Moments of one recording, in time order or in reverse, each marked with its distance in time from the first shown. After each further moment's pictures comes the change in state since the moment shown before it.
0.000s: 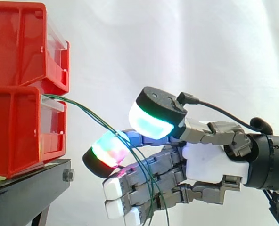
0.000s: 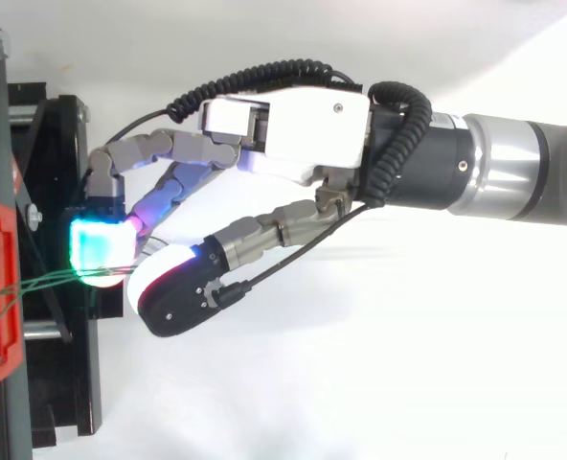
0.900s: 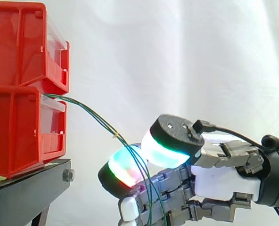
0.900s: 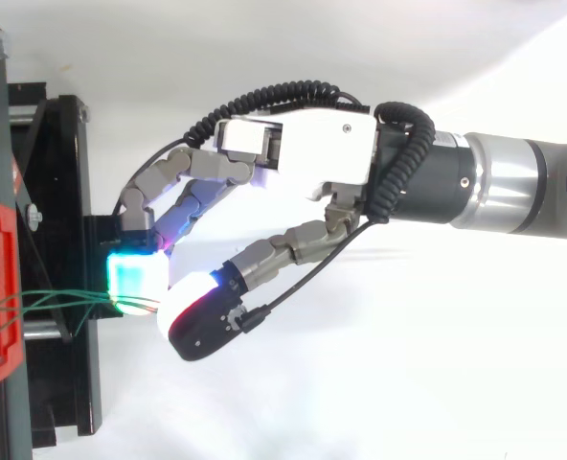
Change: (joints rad) arm 0.016 0.001 -0.056 0.057 0.021 0.009
